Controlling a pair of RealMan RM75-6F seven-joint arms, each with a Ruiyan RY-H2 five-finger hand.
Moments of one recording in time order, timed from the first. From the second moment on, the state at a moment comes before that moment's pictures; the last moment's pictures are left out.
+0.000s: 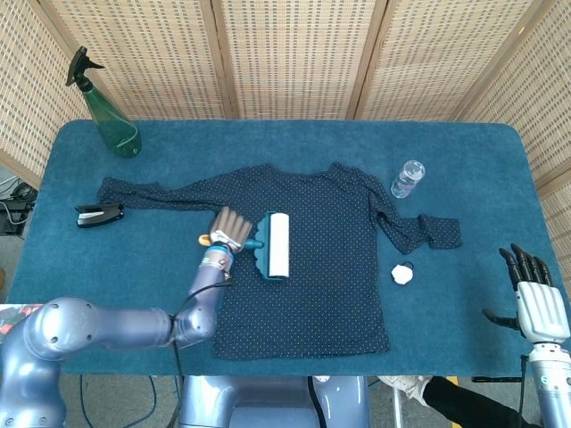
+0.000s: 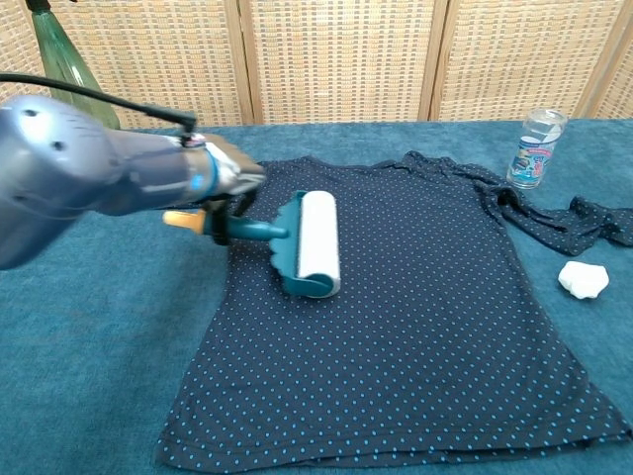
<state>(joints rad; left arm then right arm) -1.34 -1.69 -0.08 -1.34 0.05 0.96 1.32 0.13 -1.22 0.11 -1.42 -1.37 1.34 0.09</state>
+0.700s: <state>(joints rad) -1.23 -1.57 0.00 -1.37 0.15 0.94 1.21 0.13 -1.23 0.10 -1.44 -1.39 1.35 0.07</state>
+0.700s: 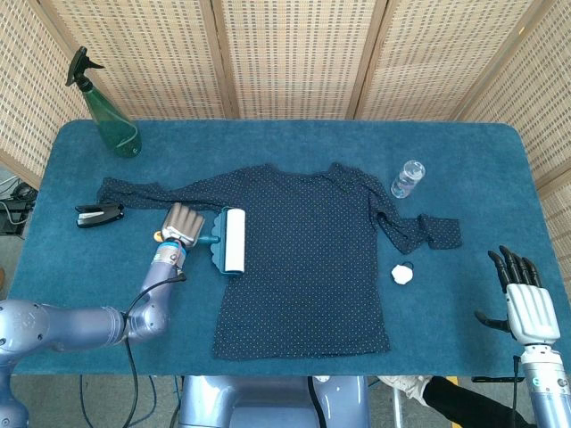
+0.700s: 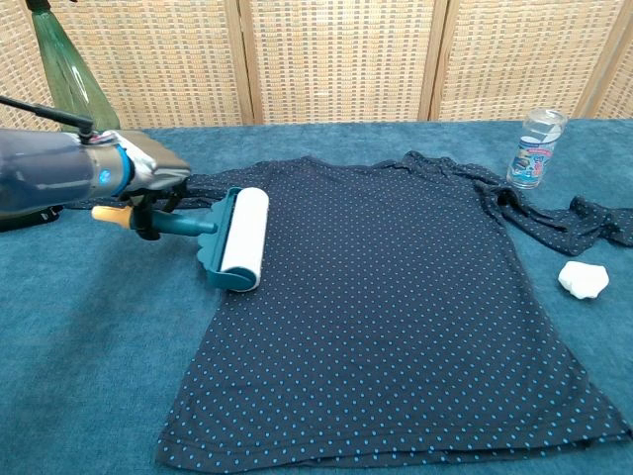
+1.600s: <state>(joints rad) -1.40 -1.80 -0.17 -1.22 -0.03 0.96 1.36 0.14 -1.23 0.10 -1.41 -1.37 1.32 0.09</state>
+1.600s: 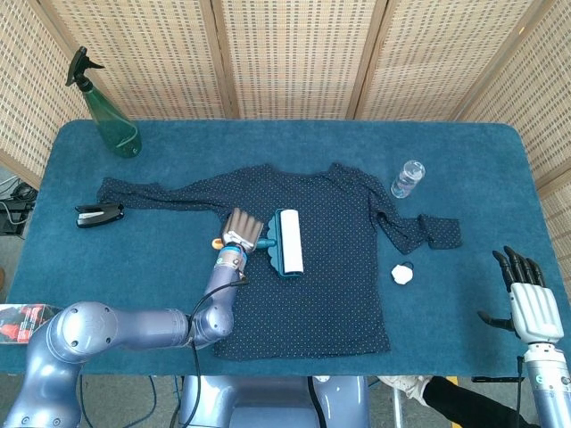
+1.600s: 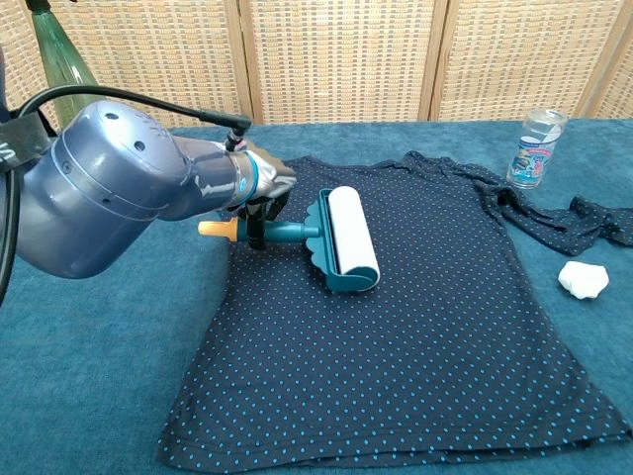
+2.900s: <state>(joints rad) -1.13 -1.50 0.01 -1.39 0.29 0.90 1.09 0.13 -1.25 0.07 -1.46 -1.42 1.35 0.01</state>
